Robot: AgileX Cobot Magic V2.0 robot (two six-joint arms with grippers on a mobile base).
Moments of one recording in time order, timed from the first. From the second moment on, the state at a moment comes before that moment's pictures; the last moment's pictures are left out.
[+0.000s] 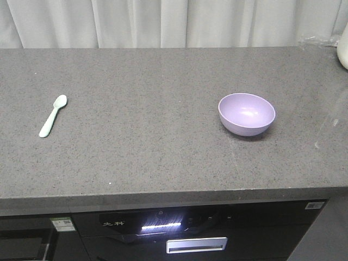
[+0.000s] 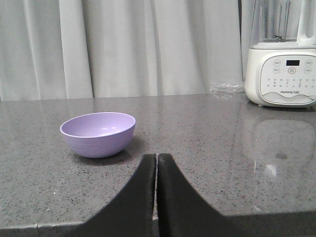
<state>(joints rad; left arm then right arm) -0.13 -0.01 0.03 0.08 0.18 -0.10 -0.04 -0.01 0.03 0.03 0.00 0.00</state>
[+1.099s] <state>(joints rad) -0.13 -0.01 0.03 0.08 0.18 -0.10 -0.04 -0.01 0.03 0.03 0.00 0.00</state>
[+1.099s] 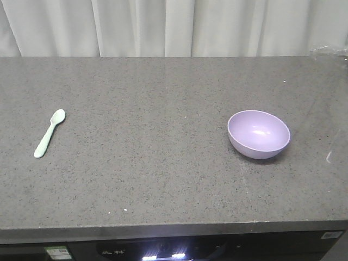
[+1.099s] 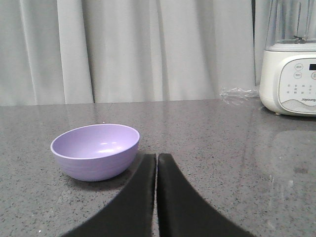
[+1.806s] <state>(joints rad) -0.13 -0.01 0.03 0.08 0.18 -0.10 -0.04 -0.01 0.03 0.03 0.00 0.00</state>
